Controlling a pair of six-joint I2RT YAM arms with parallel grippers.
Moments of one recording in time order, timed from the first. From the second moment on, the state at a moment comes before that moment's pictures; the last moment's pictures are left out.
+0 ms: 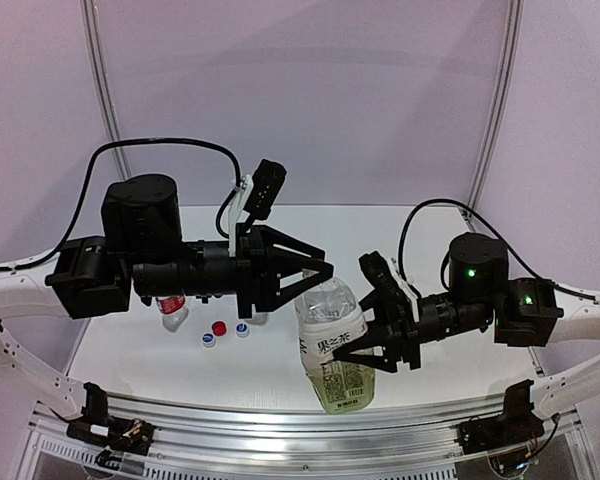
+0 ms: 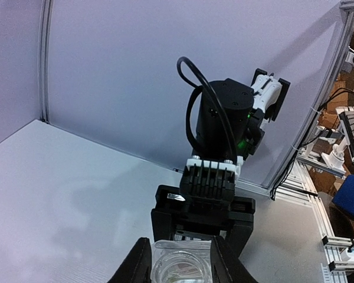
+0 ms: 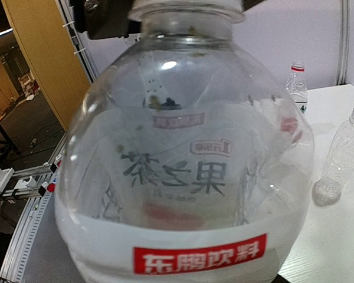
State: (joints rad) left arm -1.29 1.25 1.22 -0.07 0.09 -0.24; right arm 1.19 1.02 0.82 -0.03 -0.42 0.18
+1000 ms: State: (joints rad) left arm -1.31 1.08 1.12 -0.32 -0.36 -0.24; right arm 1.19 0.99 0.84 -0.11 -0.04 0.23
